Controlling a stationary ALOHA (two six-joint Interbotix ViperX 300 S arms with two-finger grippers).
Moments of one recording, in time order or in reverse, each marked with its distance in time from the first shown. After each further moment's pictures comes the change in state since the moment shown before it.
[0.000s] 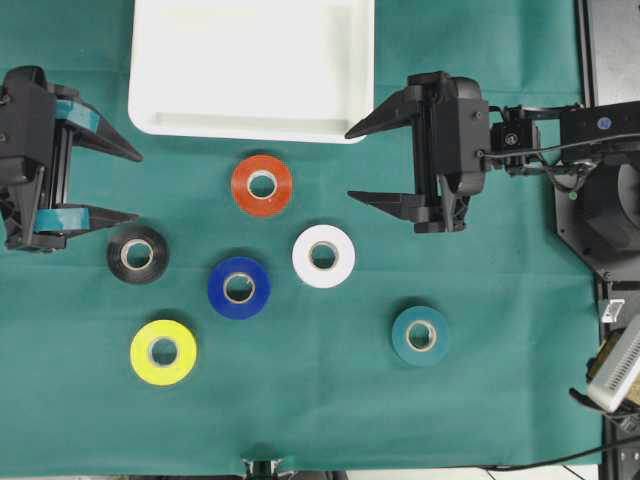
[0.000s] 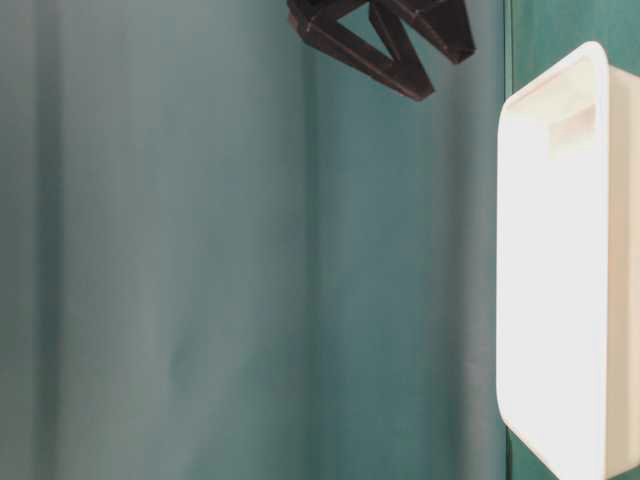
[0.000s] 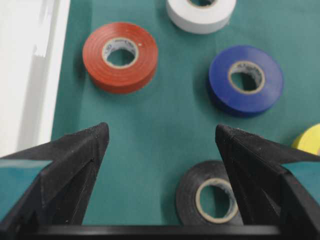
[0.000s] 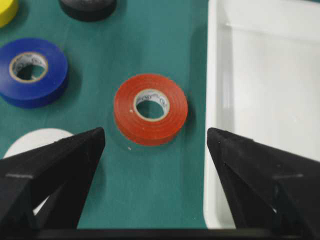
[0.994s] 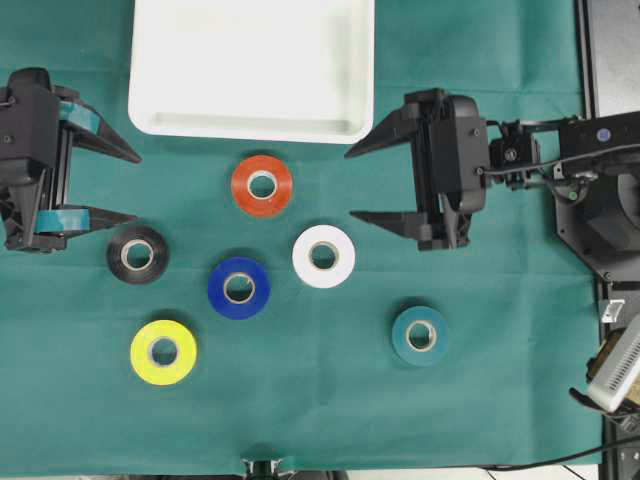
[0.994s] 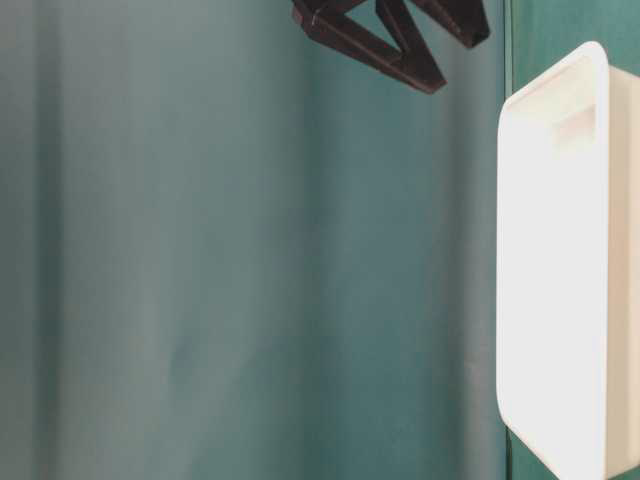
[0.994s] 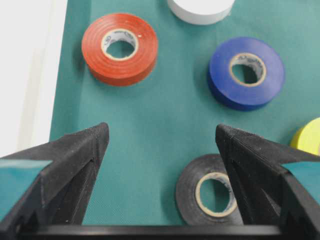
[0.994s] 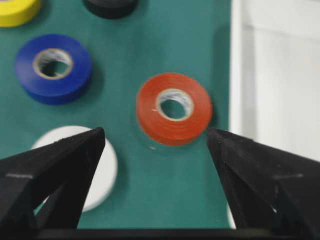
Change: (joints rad) left arm 0.000 0.002 -0.003 0.000 0.018 0.000; right arm 0.067 0.002 -0.003 0.000 0.011 0.041
